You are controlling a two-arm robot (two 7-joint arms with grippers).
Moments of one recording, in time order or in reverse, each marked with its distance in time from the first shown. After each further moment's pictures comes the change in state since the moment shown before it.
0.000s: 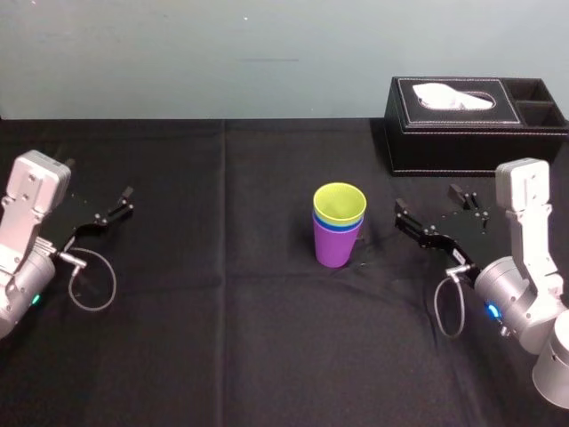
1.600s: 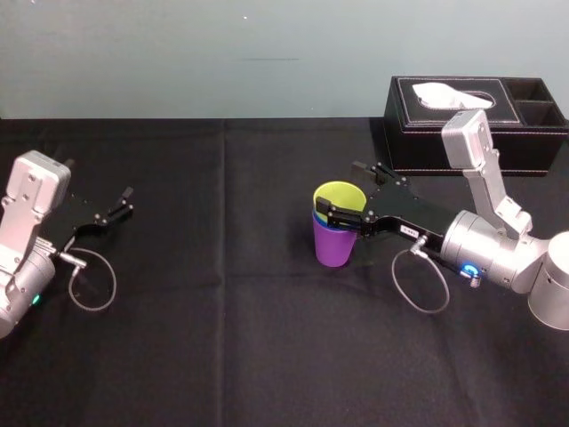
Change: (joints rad) left arm 0.000 0.000 0.000 0.000 0.000 0.000 0.000; right arm 0.266 0.108 -0.200 0.115 0.158 0.002 0.474
